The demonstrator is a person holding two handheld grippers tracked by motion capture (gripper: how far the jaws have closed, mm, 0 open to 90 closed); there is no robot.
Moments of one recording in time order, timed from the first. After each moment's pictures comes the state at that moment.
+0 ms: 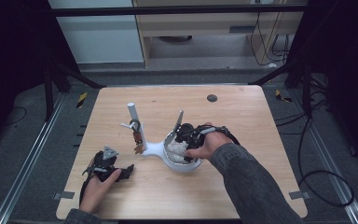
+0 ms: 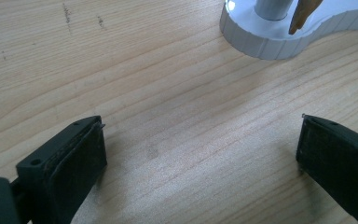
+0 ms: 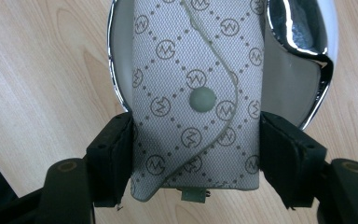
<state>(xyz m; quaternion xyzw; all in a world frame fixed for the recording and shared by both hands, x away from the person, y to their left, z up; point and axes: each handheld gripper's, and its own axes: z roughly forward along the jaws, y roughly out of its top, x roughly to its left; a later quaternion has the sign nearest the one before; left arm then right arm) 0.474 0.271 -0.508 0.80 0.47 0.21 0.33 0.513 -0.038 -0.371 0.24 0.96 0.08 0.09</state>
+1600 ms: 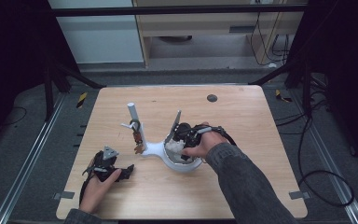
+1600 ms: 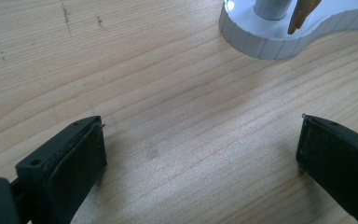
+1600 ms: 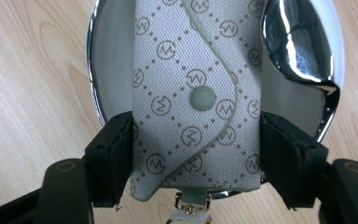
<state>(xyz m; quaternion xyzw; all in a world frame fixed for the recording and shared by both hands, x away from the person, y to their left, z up) 0.474 0.271 -0.509 0.80 0.47 0.21 0.33 0.525 -0.031 -0.384 0.24 0.96 0.09 0.09</state>
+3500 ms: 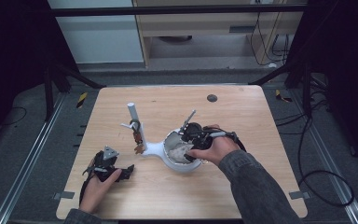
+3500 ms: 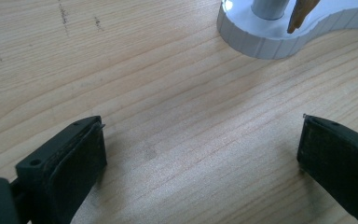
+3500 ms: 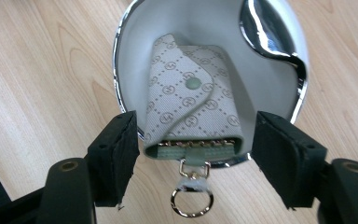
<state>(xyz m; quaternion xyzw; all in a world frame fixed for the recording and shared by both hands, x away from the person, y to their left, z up) 0.474 0.271 -0.509 0.80 0.46 0.21 0.33 0.504 -0.059 -0.366 0.26 0.94 0.18 0.10</state>
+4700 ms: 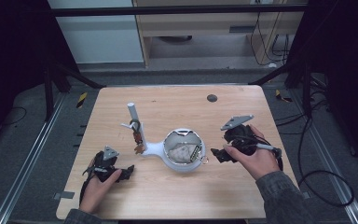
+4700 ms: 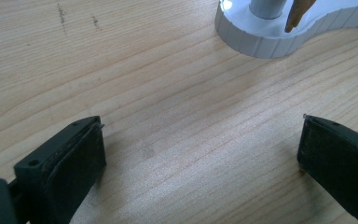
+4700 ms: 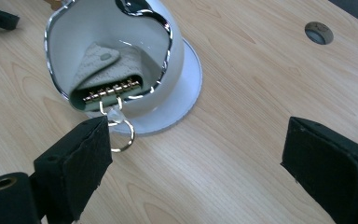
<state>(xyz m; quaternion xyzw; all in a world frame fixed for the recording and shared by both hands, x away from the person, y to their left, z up) 0.473 0.271 -0.509 0.80 0.46 0.20 0.33 0.473 -0.164 -0.358 0.36 0.86 0.30 0.18</state>
